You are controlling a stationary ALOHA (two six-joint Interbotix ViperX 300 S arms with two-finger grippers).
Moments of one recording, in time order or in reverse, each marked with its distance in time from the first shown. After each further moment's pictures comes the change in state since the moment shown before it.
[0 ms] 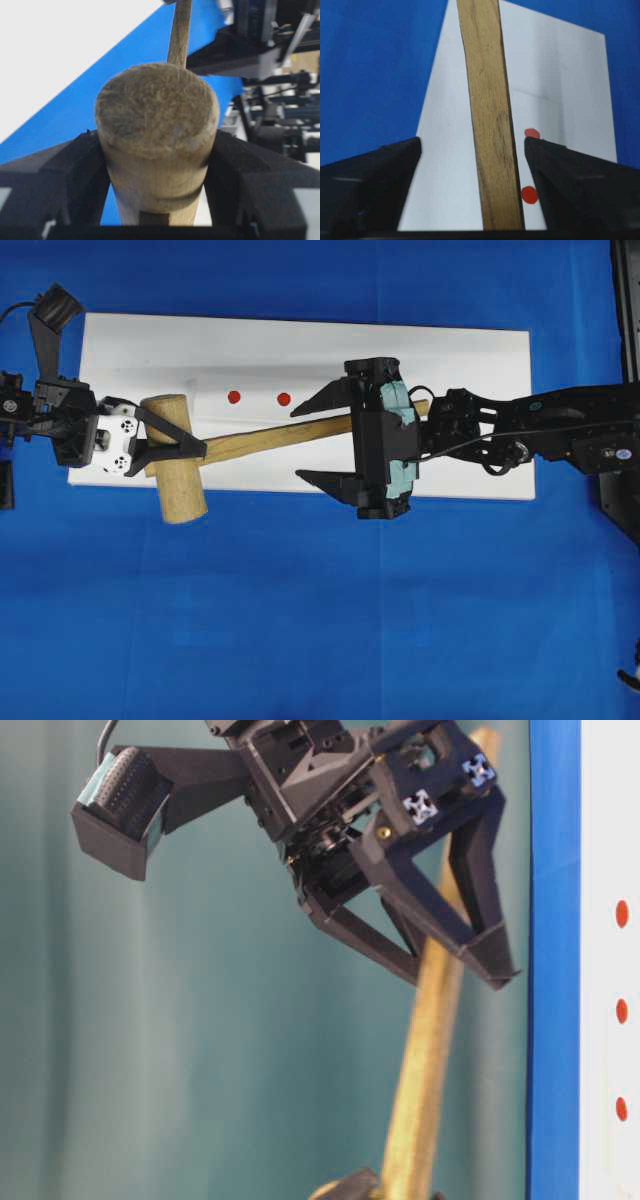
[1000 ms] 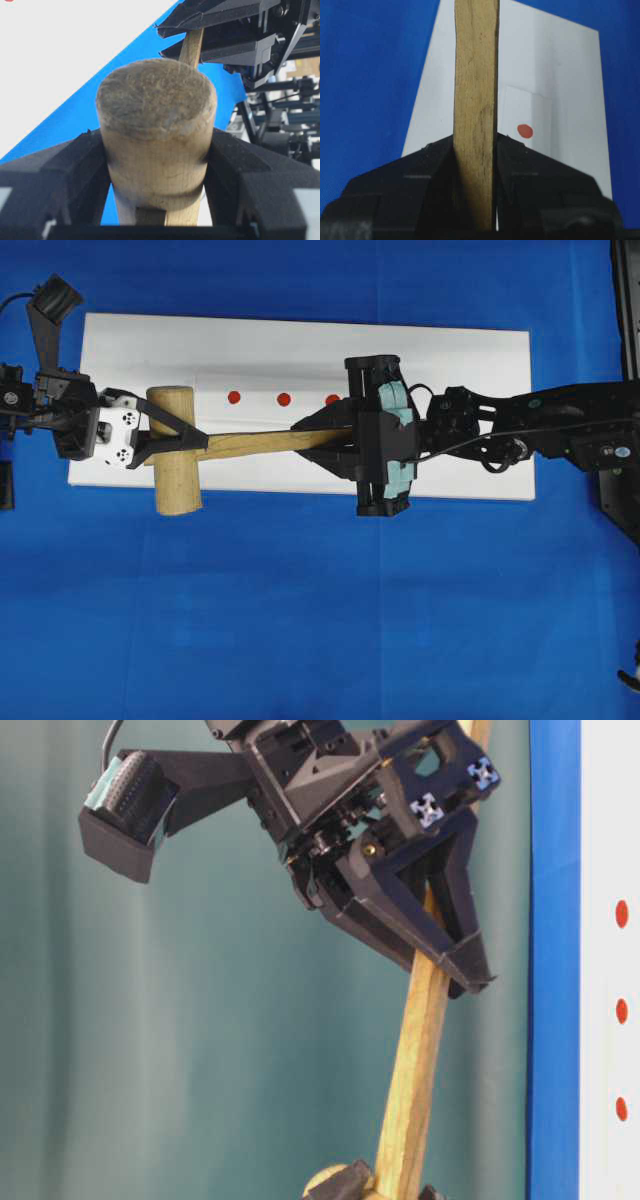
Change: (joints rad) left arm 0.035 -0.008 -0.012 0.005 0.058 0.025; right arm -0.005 0.000 -0.002 -0.008 0.028 -0.011
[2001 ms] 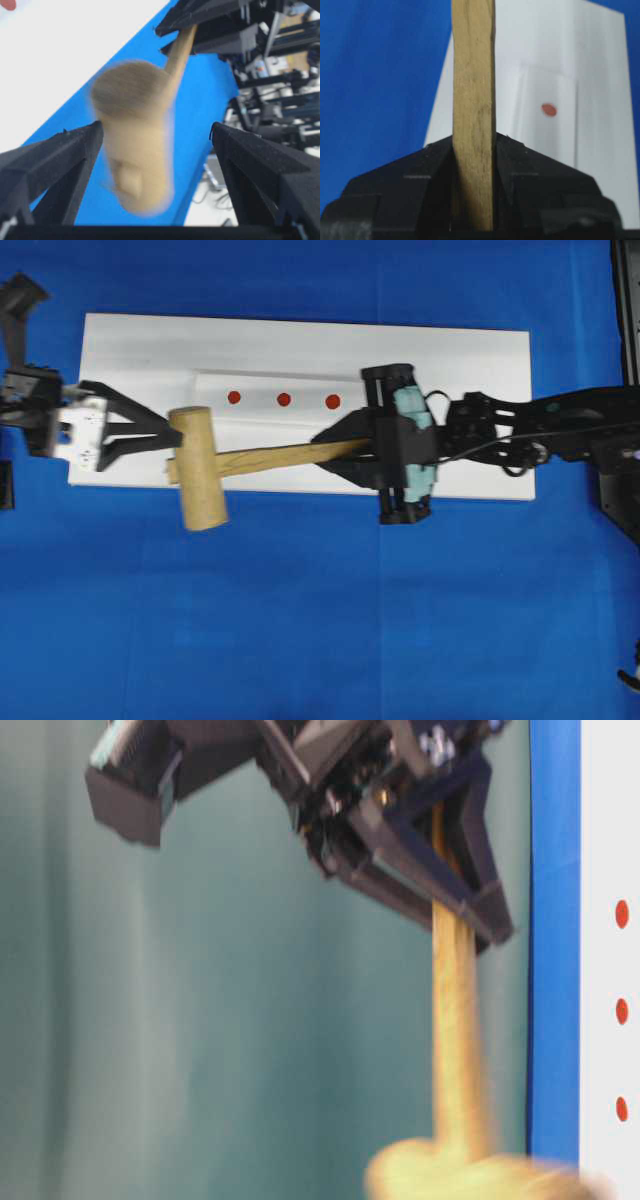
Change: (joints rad) left arm -0.006 -0.156 0.078 0.002 0.005 0.054; right arm 0.011 -0.066 0.081 0.031 0.012 0.012
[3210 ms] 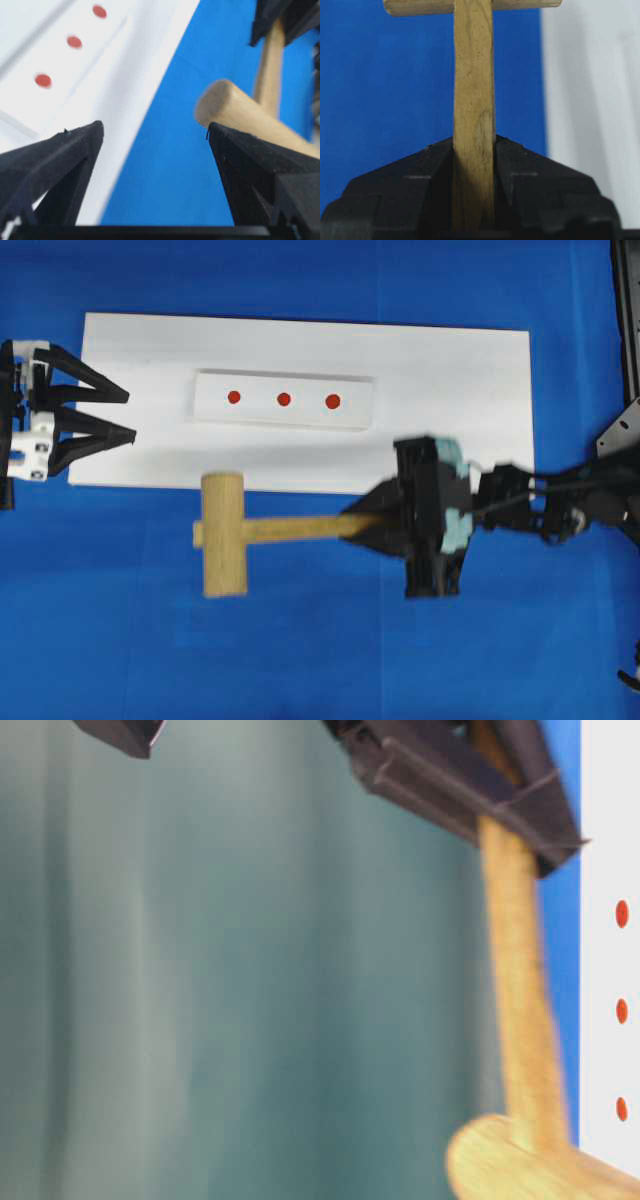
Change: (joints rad) left arm 0.061 -0.172 0.060 0.017 0.186 0.577; right arm 0.276 0.011 0.043 0.307 -0.155 0.143
